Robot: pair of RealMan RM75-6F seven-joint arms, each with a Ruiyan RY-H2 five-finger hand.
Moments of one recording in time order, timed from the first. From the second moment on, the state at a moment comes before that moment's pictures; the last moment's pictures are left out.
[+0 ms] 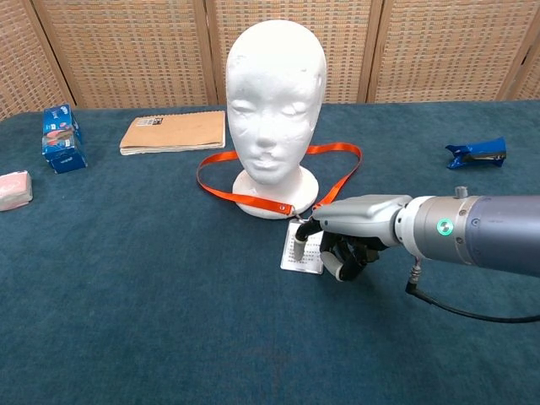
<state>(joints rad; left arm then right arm) -0.33 -1.15 -0.09 -1.72 1.21 1.40 0.23 0.97 -1.60 0.07 -1.57 -0.74 0.74 -0.52</state>
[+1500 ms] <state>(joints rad) -0.24 -1.17 -0.08 -1.73 1.31 1.46 0.24 0.62 -1.13 -0.04 -1.82 -1.44 1.23 -0.16</state>
